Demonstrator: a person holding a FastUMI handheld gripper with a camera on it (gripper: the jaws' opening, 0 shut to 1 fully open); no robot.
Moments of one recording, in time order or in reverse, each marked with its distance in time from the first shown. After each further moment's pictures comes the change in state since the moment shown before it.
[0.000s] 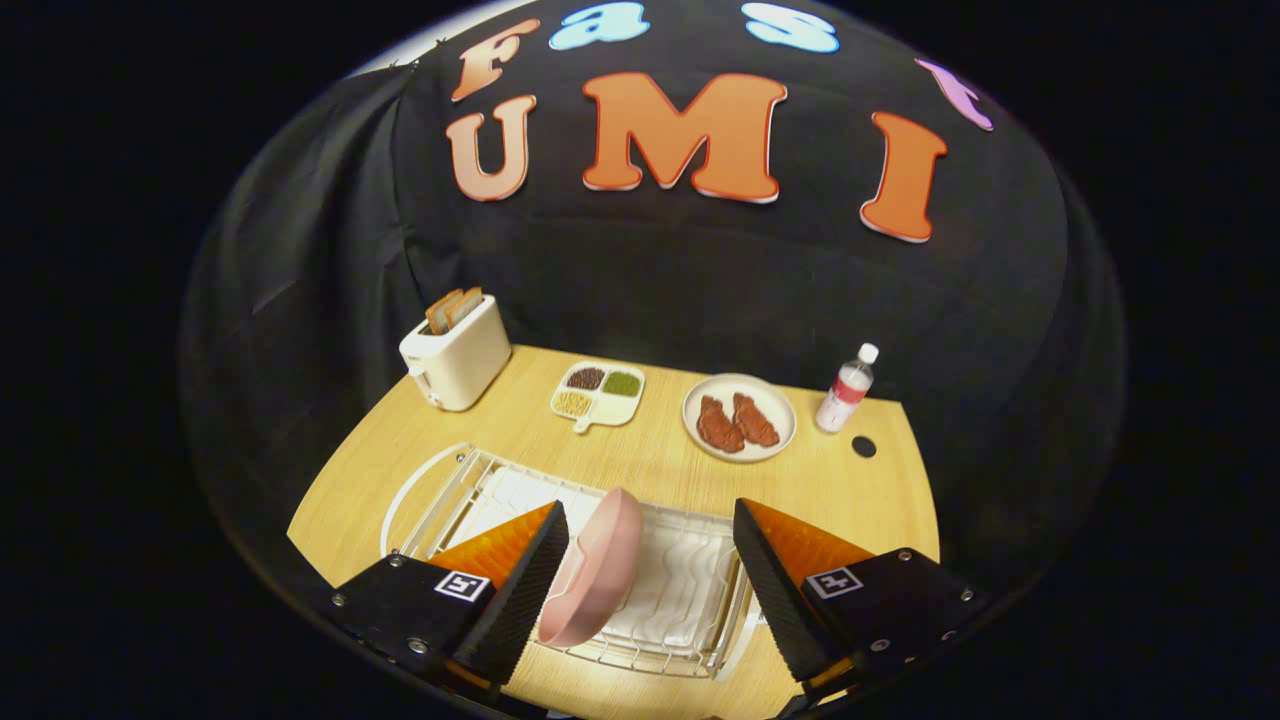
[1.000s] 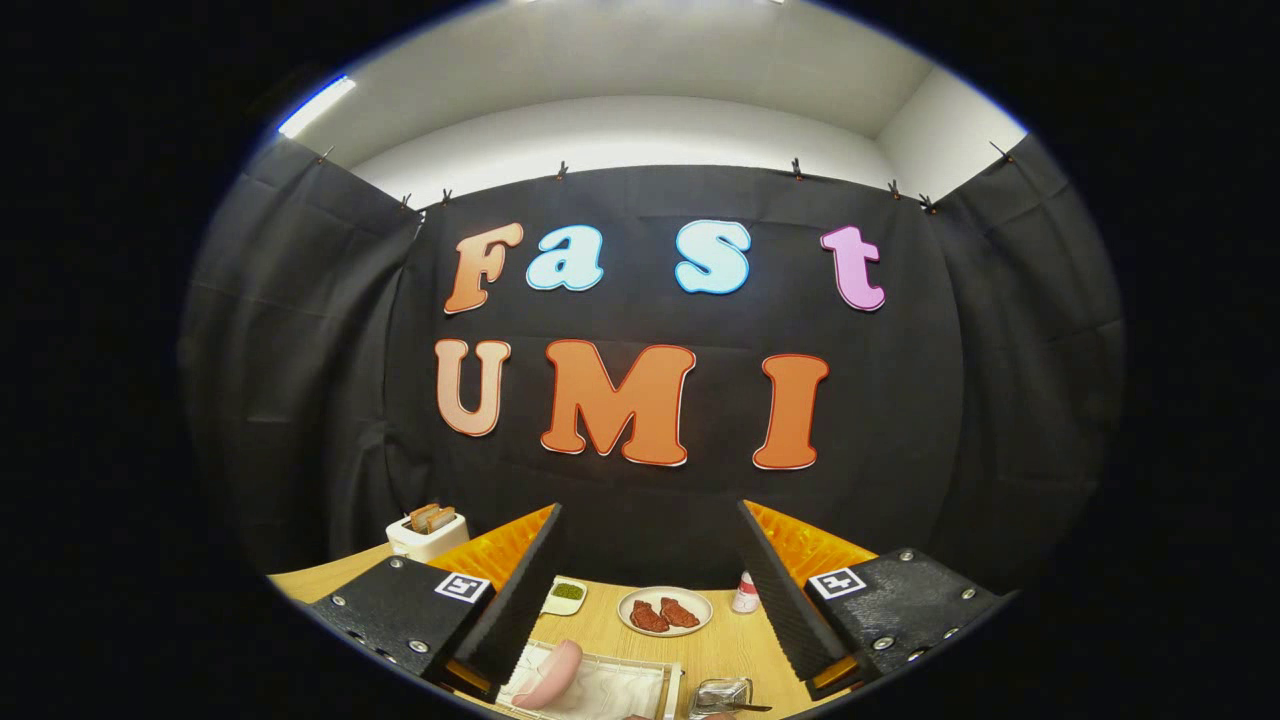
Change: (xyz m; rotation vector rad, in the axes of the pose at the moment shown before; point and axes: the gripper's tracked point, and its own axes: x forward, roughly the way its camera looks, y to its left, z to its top) arm -0.205 -0.048 0.127 0.004 -0.864 -0.187
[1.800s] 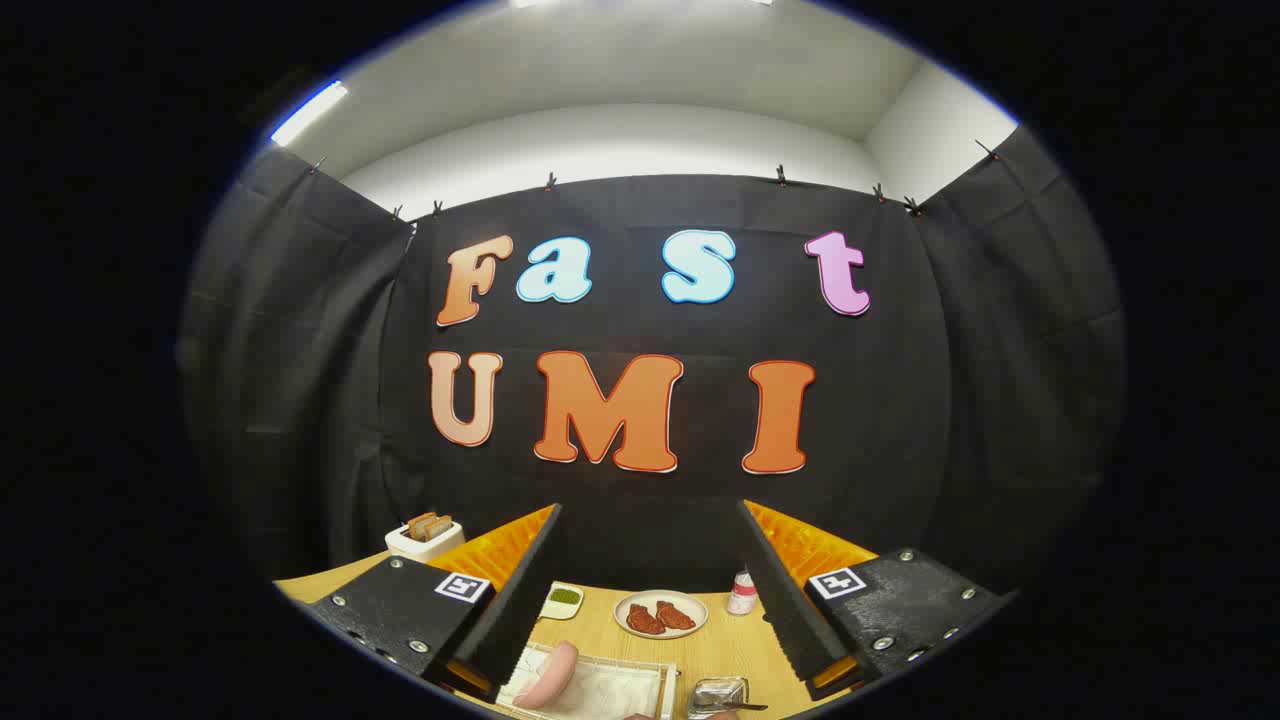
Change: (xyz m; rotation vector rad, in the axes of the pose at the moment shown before) arm -0.014 -0.016 0.010 0.021 -0.034 -0.029
